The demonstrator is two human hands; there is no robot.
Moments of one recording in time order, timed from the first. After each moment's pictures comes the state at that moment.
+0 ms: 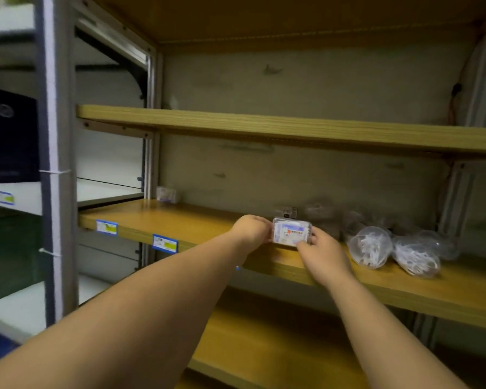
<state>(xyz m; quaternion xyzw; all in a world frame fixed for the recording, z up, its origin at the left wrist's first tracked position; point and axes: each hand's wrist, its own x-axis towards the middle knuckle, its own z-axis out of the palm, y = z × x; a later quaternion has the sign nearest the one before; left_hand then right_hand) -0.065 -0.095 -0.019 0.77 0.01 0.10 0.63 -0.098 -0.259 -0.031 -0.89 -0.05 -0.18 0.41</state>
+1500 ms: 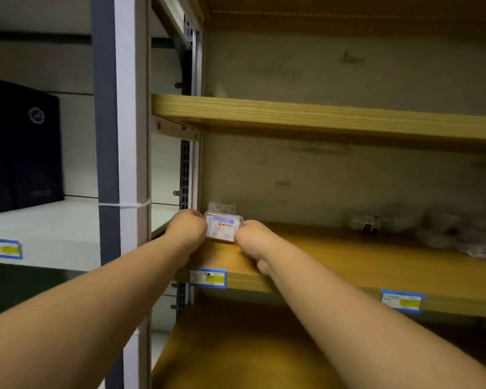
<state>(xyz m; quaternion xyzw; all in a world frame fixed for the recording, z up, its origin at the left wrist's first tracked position) 0.020 0.294 -0.007 0.85 0.07 0.16 0.50 -0.002 0.155 -0.005 -0.85 0.01 -0.02 0.53</state>
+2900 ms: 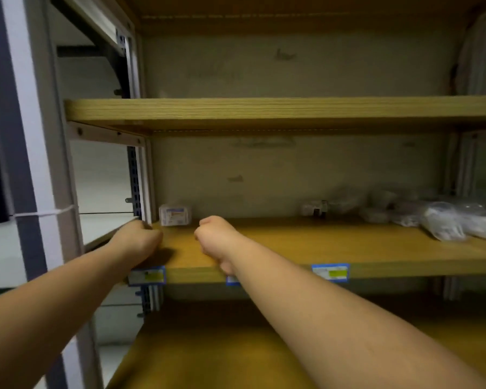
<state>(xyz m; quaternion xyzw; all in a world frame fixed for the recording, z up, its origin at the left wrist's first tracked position) -0.020 0.267 -0.012 0.88 0.08 0.15 0.44 -0.036 0.107 -0.013 -0.81 -0.04 -0.01 0.59</state>
